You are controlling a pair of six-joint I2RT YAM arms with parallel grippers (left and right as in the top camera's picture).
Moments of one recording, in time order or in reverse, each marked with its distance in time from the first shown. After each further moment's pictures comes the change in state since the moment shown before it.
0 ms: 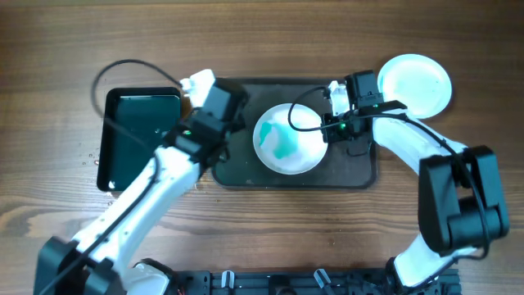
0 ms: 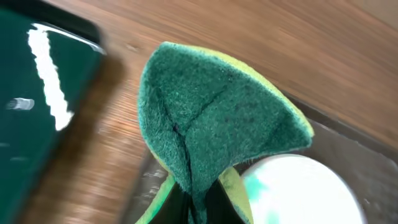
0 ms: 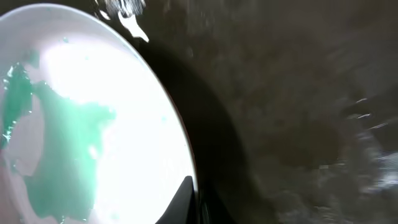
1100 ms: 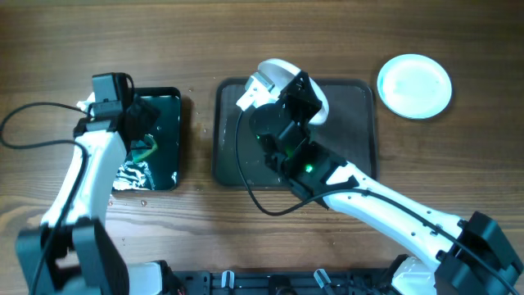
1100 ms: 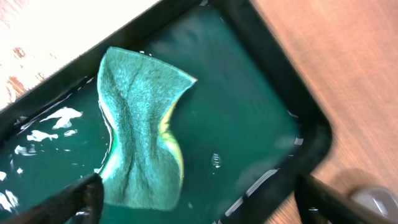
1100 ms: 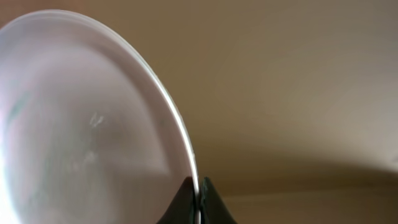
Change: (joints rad) left arm 0.609 0.072 -0.040 -0.043 0.199 0.016; right arm 0.660 -0.265 0.010 0.621 1.392 -1.041
